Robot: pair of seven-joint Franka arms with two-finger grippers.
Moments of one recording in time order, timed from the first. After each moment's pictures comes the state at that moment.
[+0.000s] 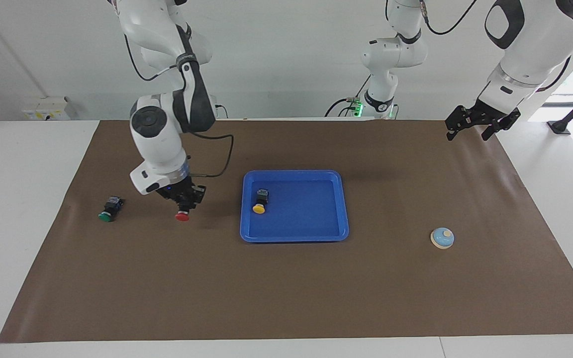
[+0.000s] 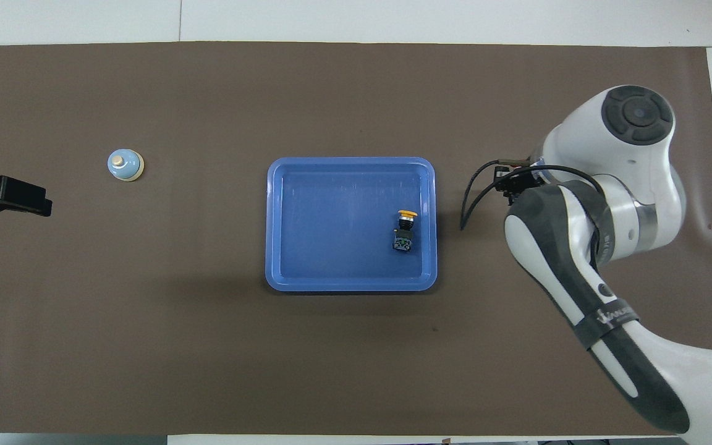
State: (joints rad) left arm 0.00 -0.04 -0.02 -1.67 -0.01 1.57 0.06; right arm 0.17 0.22 0.07 -1.84 -0.05 2.02 0.42
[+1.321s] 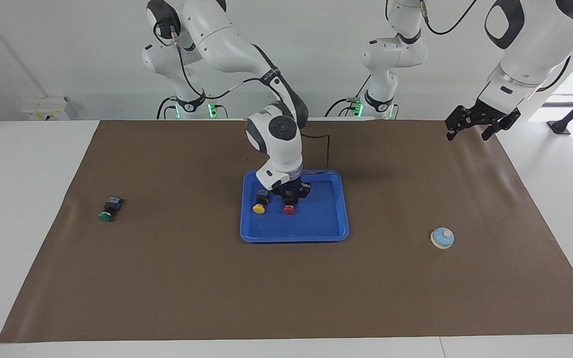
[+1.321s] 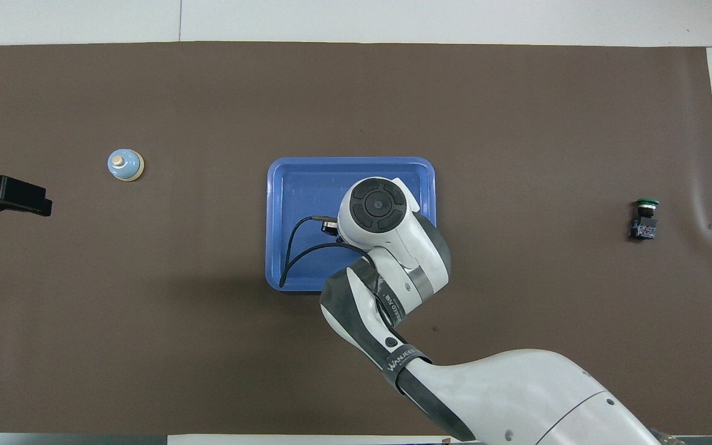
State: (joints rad) left arm 0.00 -0.04 -0.02 -1.67 -0.01 1.57 0.06; right arm 0.56 0.47 0.06 -1.79 0.05 2.29 0.79
